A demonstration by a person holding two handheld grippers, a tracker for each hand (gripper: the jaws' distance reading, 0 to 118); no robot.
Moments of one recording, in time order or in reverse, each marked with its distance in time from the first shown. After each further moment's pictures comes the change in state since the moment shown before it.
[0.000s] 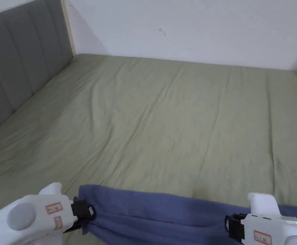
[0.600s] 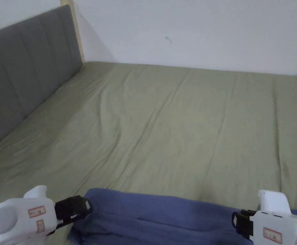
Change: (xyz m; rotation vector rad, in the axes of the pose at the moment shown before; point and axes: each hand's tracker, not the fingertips) left arm -0.064 -0.001 0.014 0.002 -0.027 0.106; right arm -0.010 0.005 0.005 0.056 0.029 -0.007
